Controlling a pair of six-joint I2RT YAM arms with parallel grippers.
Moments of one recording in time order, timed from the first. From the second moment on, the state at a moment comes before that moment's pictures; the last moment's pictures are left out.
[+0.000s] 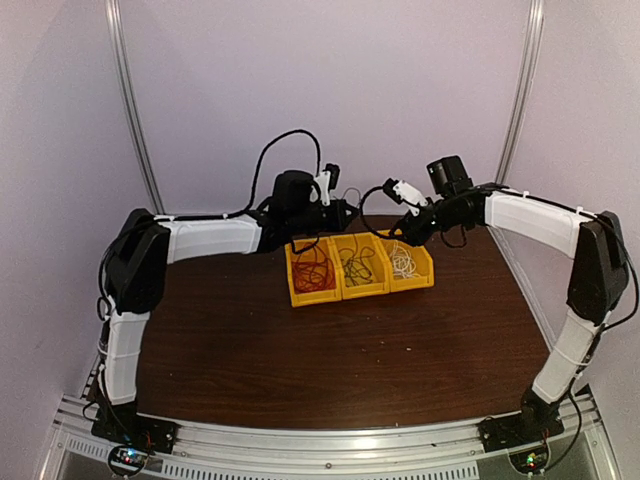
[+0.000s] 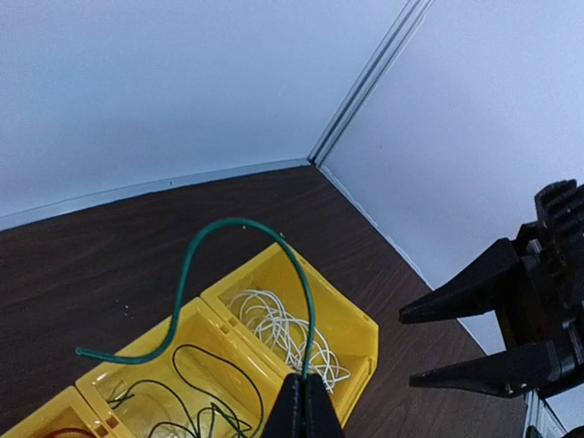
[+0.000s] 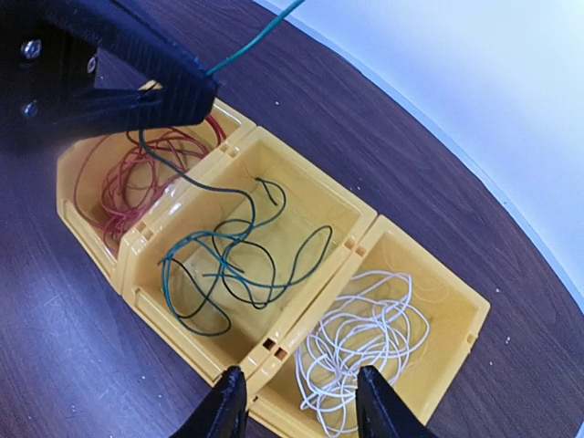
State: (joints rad) left arm -0.75 2.18 1.75 0.22 0.20 -0.46; right arm 0.41 1.76 1.47 -0.47 -0.25 -0.36
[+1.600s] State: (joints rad) left arm -0.85 2.41 1.99 -0.11 0.01 -0.47; right arm 0.23 1.70 1.15 -0.26 -0.17 -0.34
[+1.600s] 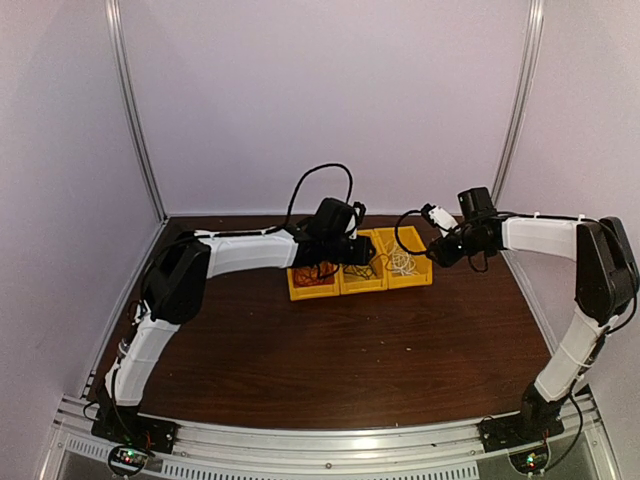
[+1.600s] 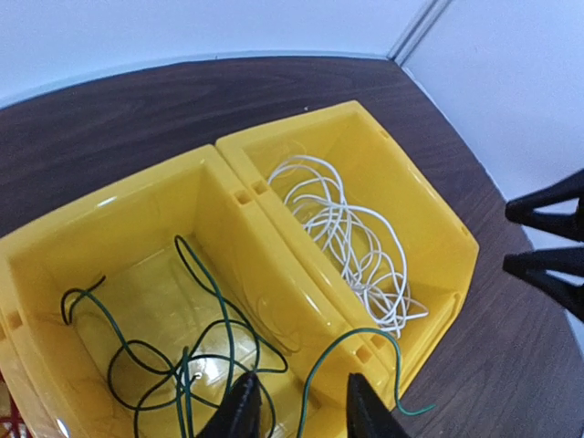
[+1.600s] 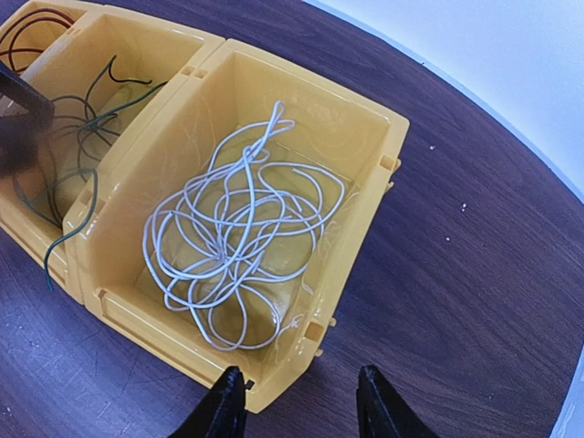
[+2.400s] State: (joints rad) left arm -0.85 2.55 2.19 -0.27 0.06 -0.29; right arm 0.23 1.69 1.15 -0.26 -0.20 -0.34
